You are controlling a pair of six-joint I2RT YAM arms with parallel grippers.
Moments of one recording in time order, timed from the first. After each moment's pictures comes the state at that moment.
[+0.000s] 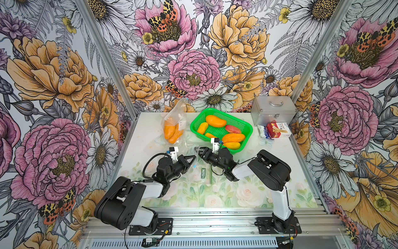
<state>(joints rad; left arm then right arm) -0.38 1.41 0.26 0.94 0.46 -1.33 0.75 2.05 0.87 1.09 -0.24 1.20</state>
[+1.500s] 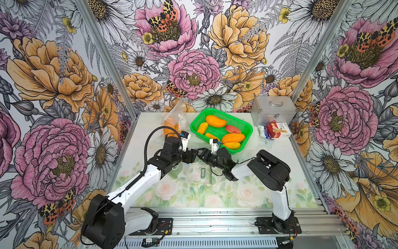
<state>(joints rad) -0.46 1.23 0.81 -0.24 0.17 -0.18 0.76 2.05 0.89 1.00 -0.24 1.18</state>
